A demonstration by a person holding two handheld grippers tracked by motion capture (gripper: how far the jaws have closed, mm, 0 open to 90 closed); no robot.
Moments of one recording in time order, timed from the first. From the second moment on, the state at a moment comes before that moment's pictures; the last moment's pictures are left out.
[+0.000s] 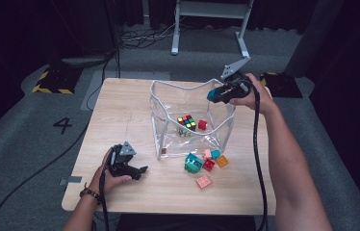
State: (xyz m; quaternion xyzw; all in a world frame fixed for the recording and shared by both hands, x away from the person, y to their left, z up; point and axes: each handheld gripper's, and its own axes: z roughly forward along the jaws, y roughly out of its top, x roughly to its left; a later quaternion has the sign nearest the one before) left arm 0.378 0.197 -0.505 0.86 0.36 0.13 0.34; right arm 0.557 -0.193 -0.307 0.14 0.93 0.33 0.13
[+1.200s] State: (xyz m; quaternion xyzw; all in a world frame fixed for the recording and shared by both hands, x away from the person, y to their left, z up) left arm 0.379 0.197 -0.505 0.86 0.36 0.13 0.34; right arm 0.519 -0.217 -0.299 0.14 0.92 0.32 0.18
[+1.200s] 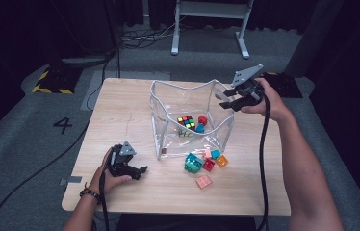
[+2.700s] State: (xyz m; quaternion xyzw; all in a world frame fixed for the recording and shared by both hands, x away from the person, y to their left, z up) left arm 0.378 0.197 -0.504 0.86 0.36 0.12 0.33; right arm 0.389 -0.273 -0.460 0.26 0.85 0.42 0.17
